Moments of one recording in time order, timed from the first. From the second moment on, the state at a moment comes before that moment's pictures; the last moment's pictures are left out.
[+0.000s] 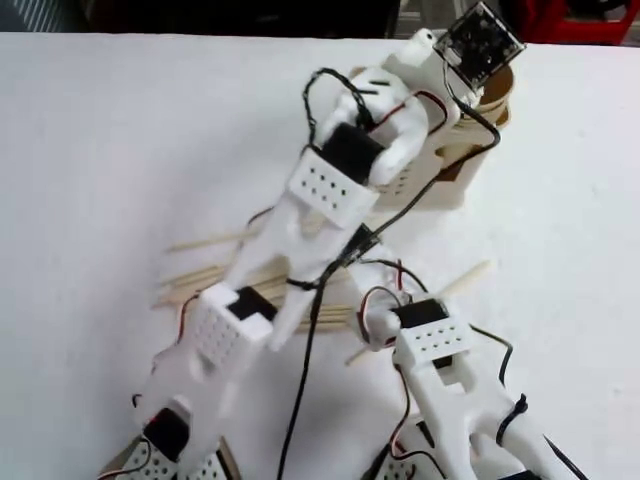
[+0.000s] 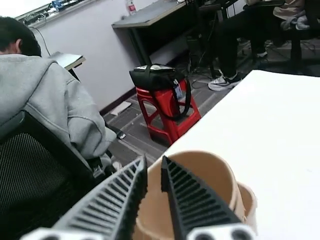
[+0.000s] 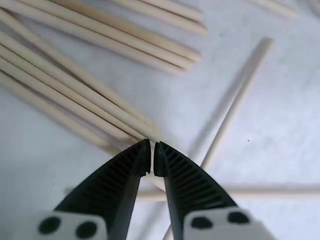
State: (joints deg) left arm 34.2 43.5 -71.5 50.5 -18.6; right arm -19.7 -36.5 70.3 41.6 23.9
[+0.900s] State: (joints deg) left arm 23.4 15.8 -63.9 102.4 -29.5; right arm -9.4 -36.5 70.1 41.6 18.3
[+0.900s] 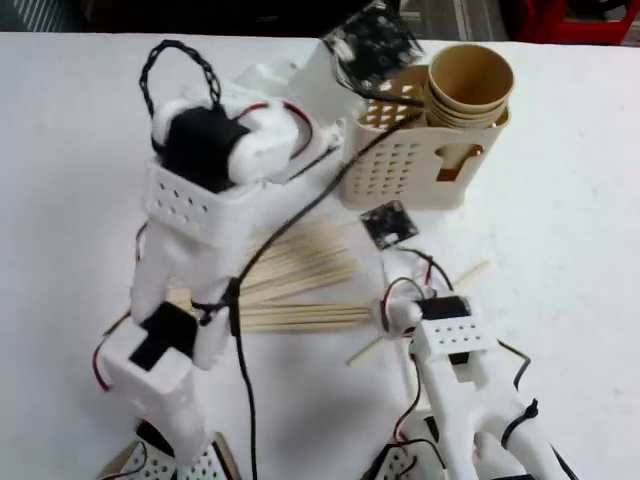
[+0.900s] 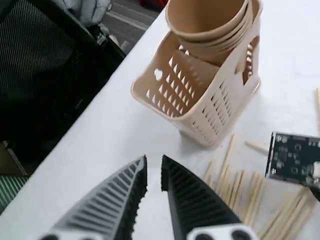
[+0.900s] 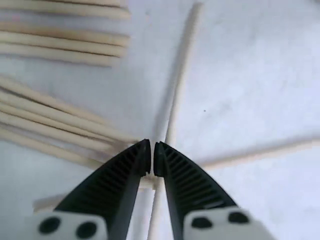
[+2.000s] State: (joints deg) left arm 19.2 -1.9 31.7 58.2 -36.5; right arm -2.2 -36.9 65.4 41.6 12.6
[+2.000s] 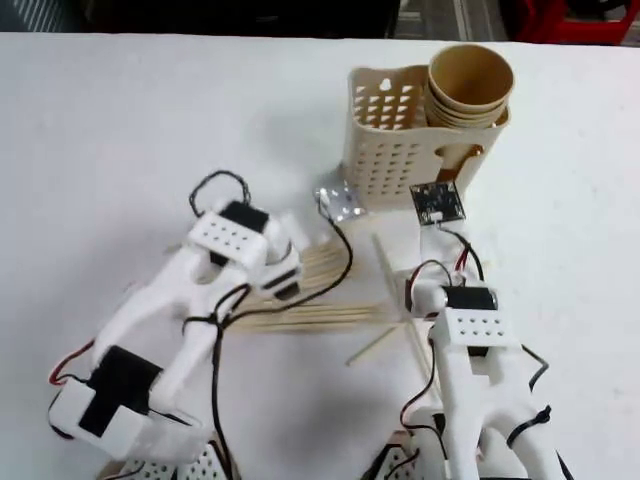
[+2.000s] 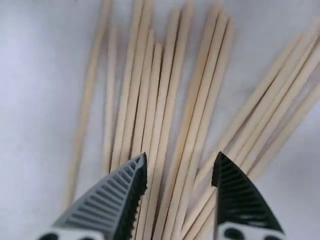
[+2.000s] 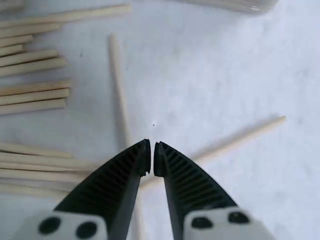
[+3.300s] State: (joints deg) left arm 24.5 16.3 9.0 72.9 -30.5; right arm -2.2 -36.9 65.4 41.6 12.6
